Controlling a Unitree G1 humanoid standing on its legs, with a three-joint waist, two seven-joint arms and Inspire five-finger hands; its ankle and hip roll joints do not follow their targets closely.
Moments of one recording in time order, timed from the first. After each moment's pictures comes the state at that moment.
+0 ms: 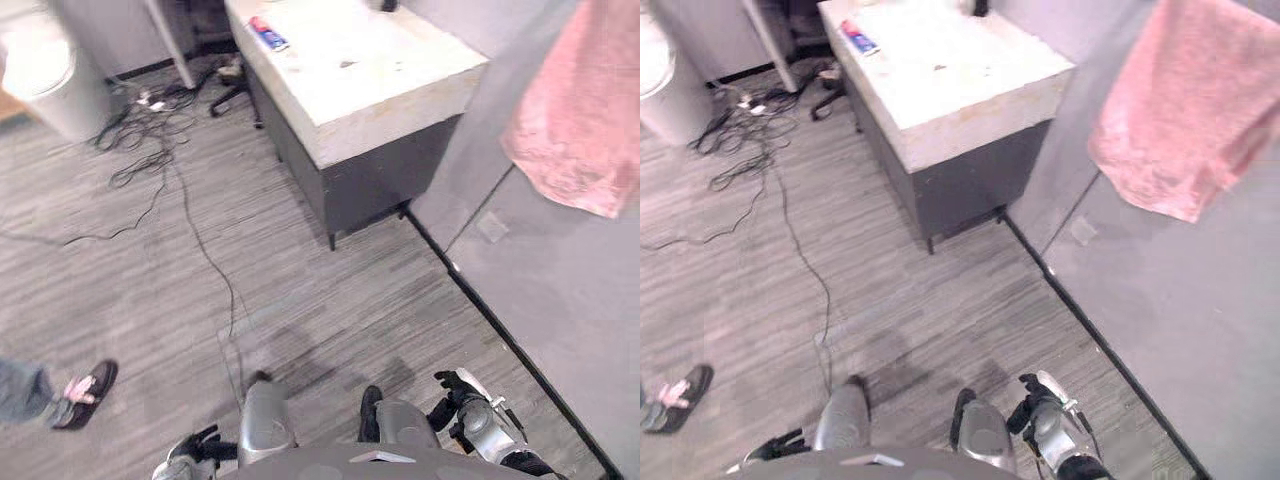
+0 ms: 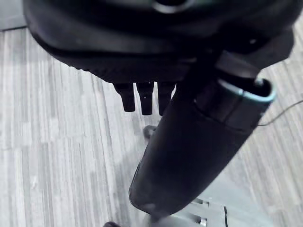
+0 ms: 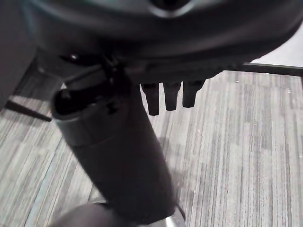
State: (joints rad) left arm 0.20 0.25 0.02 0.96 -0.38 0.16 0.03; right arm 0.06 -0.37 0.36 0.74 -0.30 0.30 -0.13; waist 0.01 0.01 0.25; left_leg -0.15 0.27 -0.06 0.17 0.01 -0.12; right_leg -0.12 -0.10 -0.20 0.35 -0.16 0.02
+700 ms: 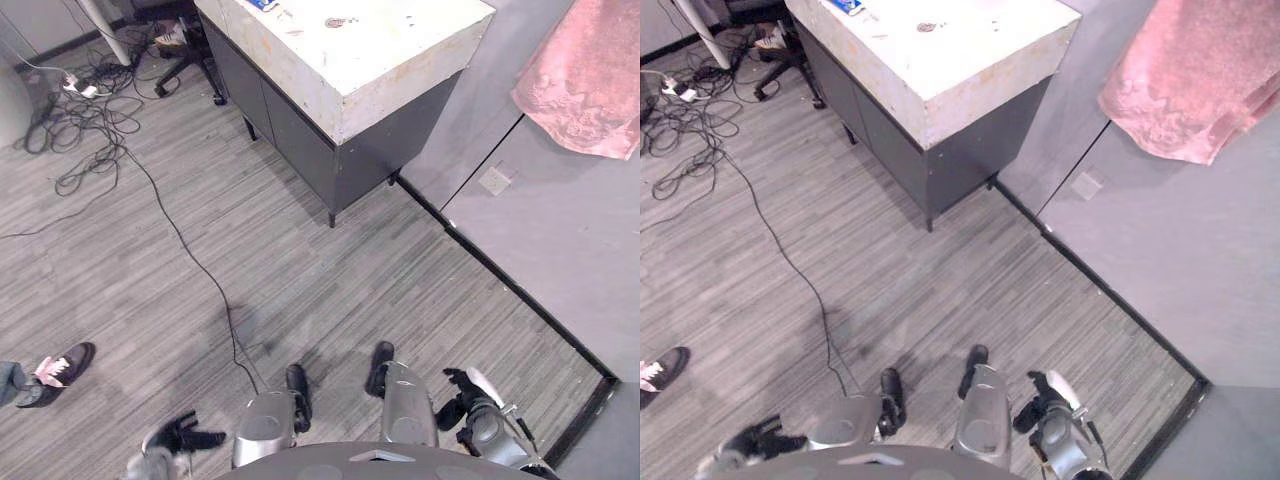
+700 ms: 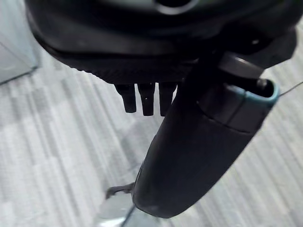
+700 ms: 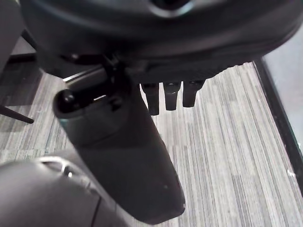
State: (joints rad) left arm 0.20 0.35 0.08 0.80 -0.34 0.13 0.00; right arm 0.14 -0.36 0.33 0.63 -0.29 0.28 -0.14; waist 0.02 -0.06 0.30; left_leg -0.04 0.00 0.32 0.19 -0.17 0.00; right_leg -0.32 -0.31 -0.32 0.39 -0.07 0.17
